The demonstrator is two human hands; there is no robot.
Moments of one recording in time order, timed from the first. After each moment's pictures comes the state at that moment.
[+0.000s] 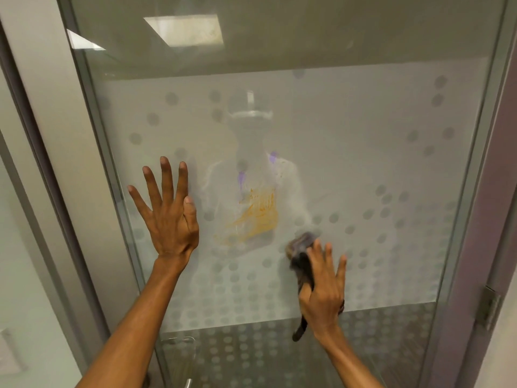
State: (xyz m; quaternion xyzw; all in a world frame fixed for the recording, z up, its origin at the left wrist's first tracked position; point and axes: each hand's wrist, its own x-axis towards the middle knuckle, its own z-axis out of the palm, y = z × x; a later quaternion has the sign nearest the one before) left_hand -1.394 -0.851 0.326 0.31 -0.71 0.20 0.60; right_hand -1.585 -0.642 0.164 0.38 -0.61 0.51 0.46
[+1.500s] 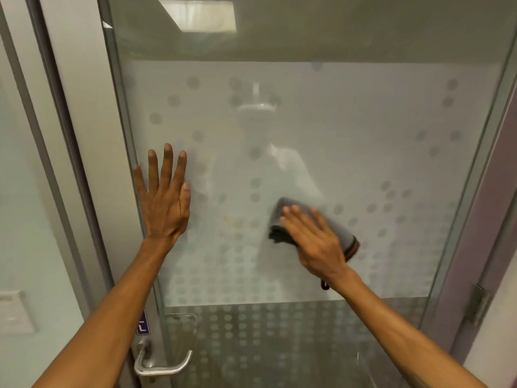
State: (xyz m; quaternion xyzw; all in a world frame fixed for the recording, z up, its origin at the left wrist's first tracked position) left_hand -1.354 -0.870 0.318 0.28 -0.73 0.23 0.57; right_hand -1.606 -0.630 0.247 0.61 -0.54 0.24 0.54
